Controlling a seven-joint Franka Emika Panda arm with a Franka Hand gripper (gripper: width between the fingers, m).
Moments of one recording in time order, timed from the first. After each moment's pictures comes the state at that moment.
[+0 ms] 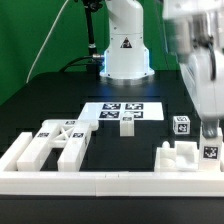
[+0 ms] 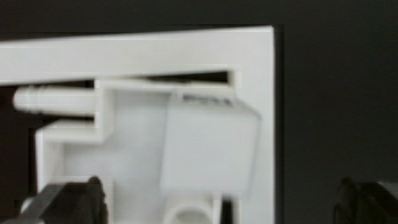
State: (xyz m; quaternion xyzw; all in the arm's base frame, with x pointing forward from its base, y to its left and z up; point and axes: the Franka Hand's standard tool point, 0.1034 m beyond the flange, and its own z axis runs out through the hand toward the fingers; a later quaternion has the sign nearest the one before) arm 0.646 0.091 0.115 -0.69 0.72 0.01 0.09
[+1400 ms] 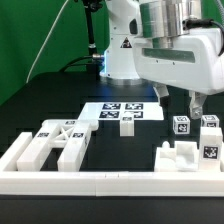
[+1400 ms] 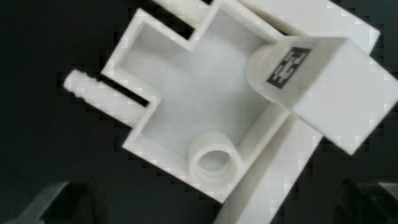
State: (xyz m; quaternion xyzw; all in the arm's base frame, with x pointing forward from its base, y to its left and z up) arm 0.613 0.066 0.109 -0.86 0.51 -0.01 0.07
